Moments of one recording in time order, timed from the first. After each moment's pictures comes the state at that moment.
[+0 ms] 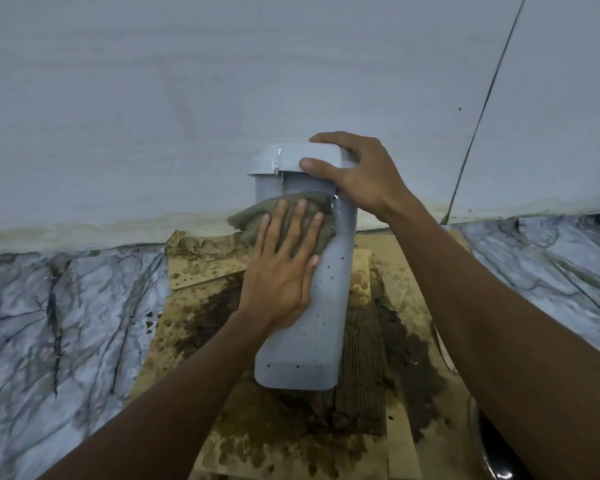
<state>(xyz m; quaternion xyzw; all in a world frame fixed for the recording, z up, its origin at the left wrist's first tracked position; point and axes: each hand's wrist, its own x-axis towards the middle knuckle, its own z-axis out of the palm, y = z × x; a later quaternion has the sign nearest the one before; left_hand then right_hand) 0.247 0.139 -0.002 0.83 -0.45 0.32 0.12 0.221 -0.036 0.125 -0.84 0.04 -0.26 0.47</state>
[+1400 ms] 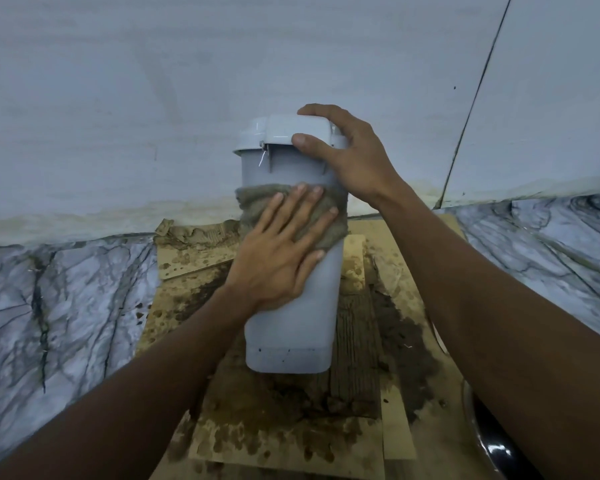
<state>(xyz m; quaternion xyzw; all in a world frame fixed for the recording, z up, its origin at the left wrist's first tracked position) 0.255 0.136 0.008 0.78 -0.54 0.32 0.04 0.225 -0.037 0.113 -0.80 -0.01 -0.28 0.52</state>
